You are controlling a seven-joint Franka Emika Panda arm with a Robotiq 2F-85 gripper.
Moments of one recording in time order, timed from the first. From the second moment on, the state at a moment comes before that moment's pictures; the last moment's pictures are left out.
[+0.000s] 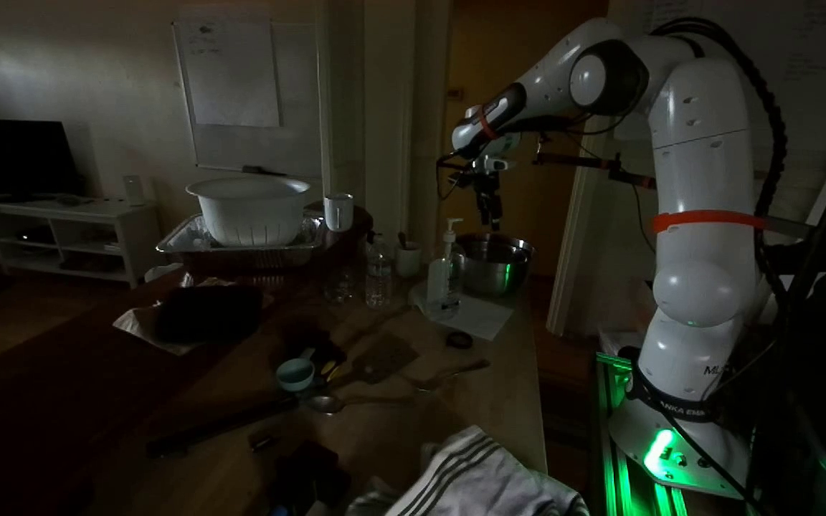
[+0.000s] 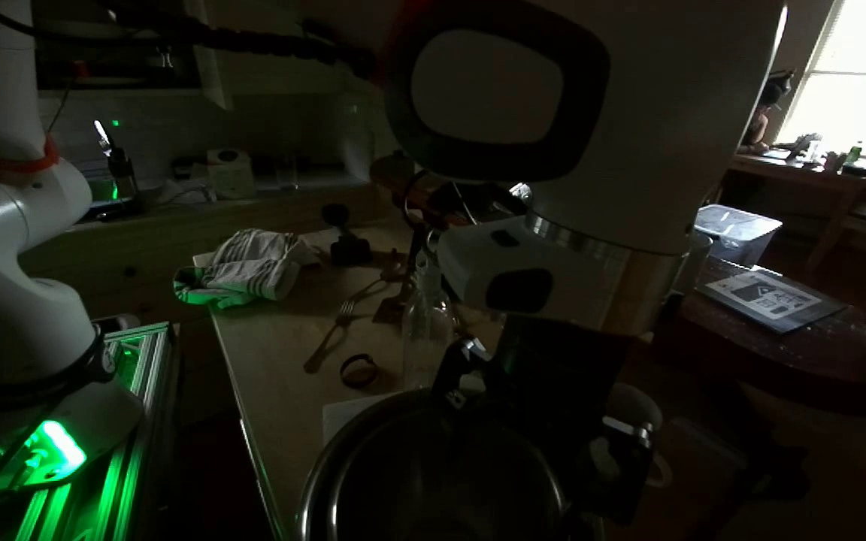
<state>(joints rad) -0.42 0.34 -0.38 -1.76 -0.05 1.96 1.81</state>
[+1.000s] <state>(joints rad) -0.39 0.36 -0.39 -1.91 -0.02 2.35 1.84</state>
